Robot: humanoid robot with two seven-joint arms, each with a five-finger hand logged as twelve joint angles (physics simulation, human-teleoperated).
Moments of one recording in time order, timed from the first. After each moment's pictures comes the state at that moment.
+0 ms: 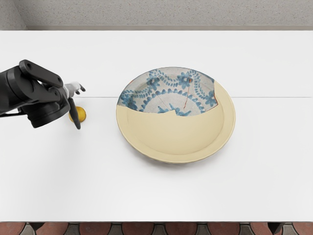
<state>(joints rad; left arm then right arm) -1.81 0.13 1.19 -1.31 -0.28 0.37 0.12 -0.04 0.00 -0.02 0.19 0.01 0.02 0.03</state>
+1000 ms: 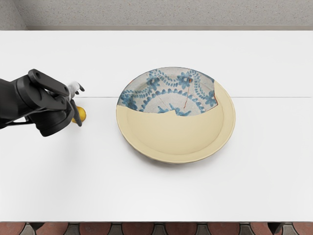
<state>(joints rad) -1.77 0.10 1.18 -1.31 -0.31 0.52 0.12 -0.04 0.00 -0.02 0.19 0.01 0.02 0.03</state>
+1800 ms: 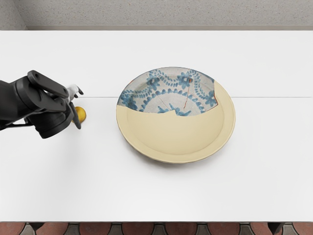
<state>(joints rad) -1.77 0.10 1.19 -1.33 -0.33 0.52 0.12 -0.04 0.00 -0.02 0.19 0.01 0.02 0.03</state>
